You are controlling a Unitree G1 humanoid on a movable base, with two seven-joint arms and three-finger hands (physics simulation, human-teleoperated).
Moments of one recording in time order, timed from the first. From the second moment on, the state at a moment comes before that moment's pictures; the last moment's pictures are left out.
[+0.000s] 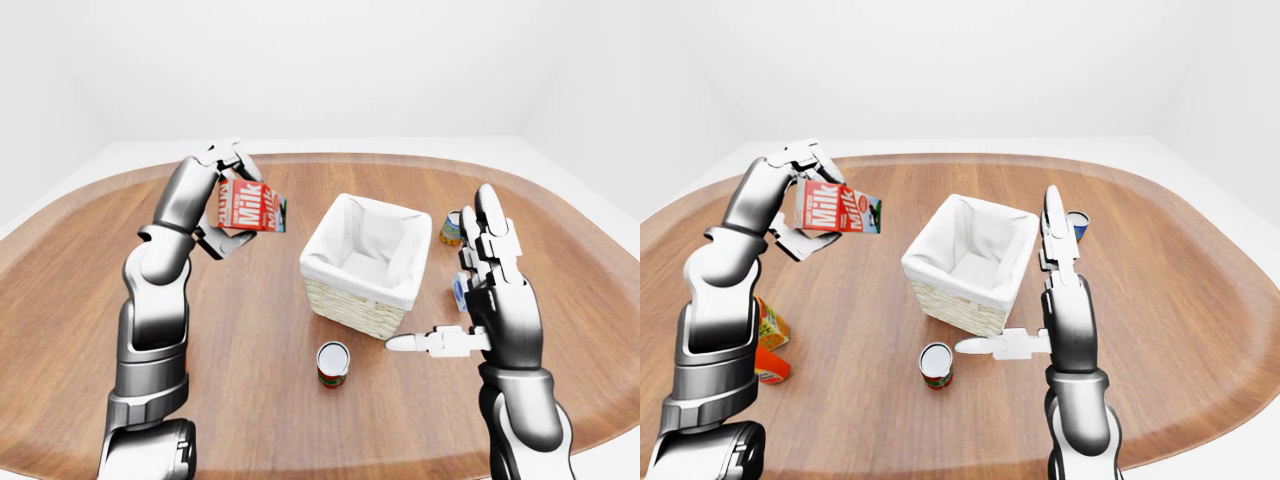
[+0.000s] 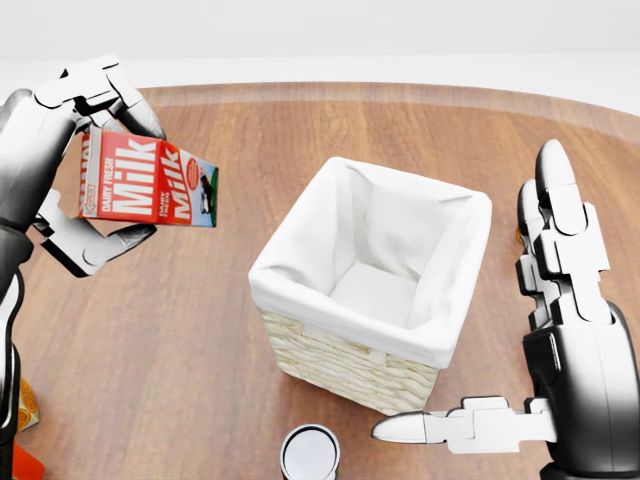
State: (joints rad) left arm -0.55 0.31 0.16 -0.12 0.47 0.09 -0.33; right arm 0.20 0.00 0.02 -0.78 -0.22 0.09 0.08
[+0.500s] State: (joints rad) left arm -0.59 0.23 0.08 -0.18 0.54 0.09 -0.36; right arm 0.20 0.00 0.02 -0.78 -0.22 0.09 0.08
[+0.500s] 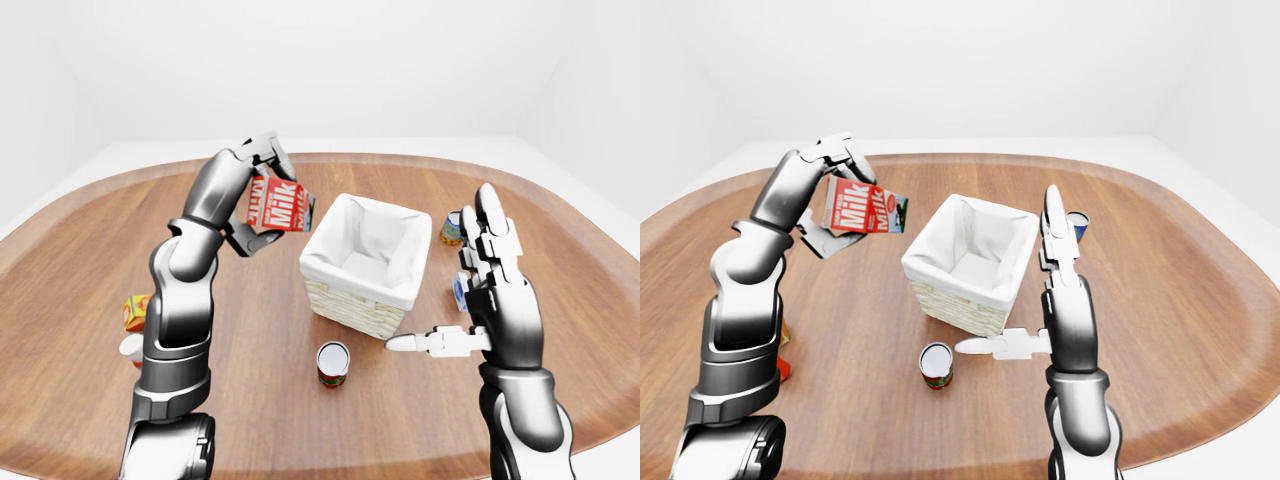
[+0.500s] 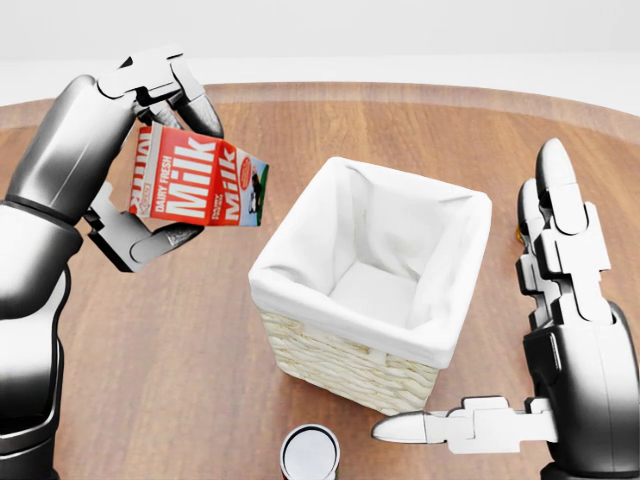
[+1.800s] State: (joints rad) left arm -0.54 0.06 -0.04 -0.21 0.67 0.09 -0.40; right arm 0.20 -0.01 0.03 -0.79 -0.23 0.09 0.08
